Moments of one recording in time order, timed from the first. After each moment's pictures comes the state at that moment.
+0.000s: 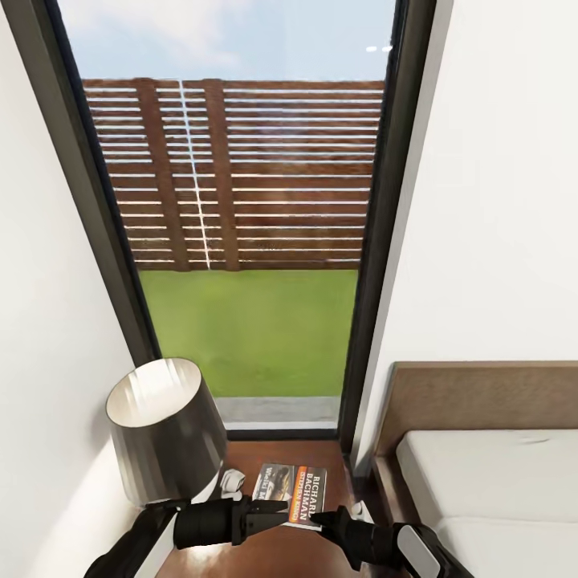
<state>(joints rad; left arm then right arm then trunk) -0.34 0.08 -0.26 -0.88 0.44 0.52 -1.32 -0.44 0.00 0.05 -0.43 -0.79 0.74 0.49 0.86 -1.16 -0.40</state>
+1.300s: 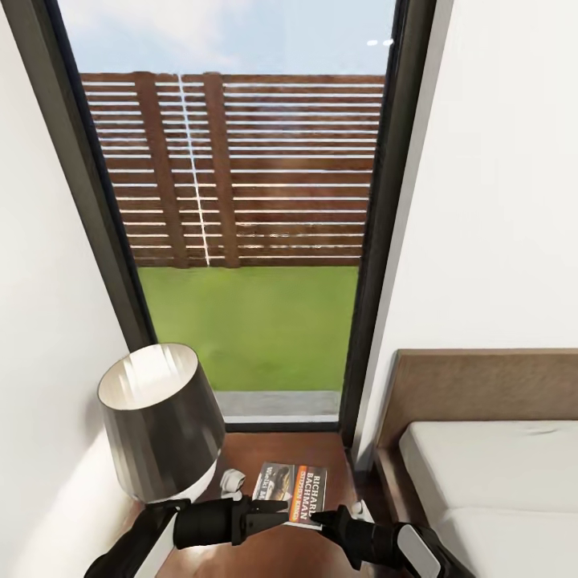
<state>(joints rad) -0.34 0.08 -0.26 -0.88 0.44 0.52 -1.32 -0.44 0.00 0.05 -0.44 -0.79 0.74 0.49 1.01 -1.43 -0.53</state>
